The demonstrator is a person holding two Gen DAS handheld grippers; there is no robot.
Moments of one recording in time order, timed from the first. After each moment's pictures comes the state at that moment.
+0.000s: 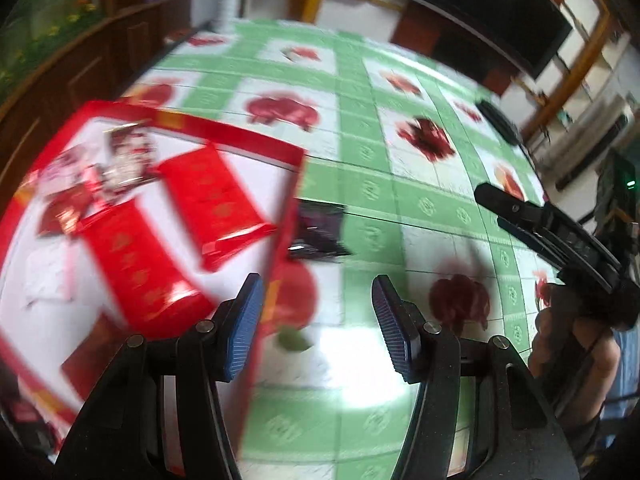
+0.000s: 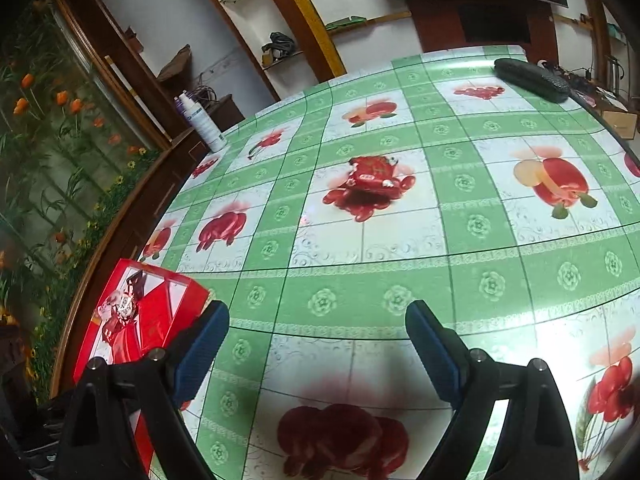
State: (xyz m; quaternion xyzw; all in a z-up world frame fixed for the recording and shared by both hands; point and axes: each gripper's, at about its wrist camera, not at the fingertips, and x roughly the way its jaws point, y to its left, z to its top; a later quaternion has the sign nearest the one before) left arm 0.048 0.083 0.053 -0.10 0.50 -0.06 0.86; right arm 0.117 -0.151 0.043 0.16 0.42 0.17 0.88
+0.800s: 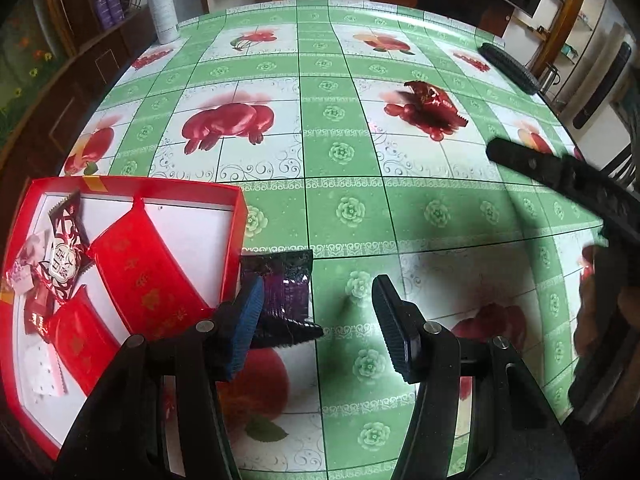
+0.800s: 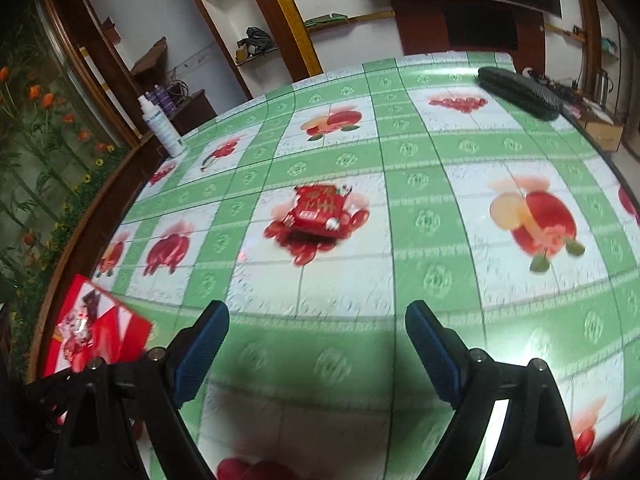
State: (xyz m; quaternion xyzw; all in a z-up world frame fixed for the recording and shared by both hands) left arm 0.112 0.041 0.030 0.01 0.53 -0.05 0.85; right arm 0.172 -0.170 0.035 0.12 0.43 0.12 0.89
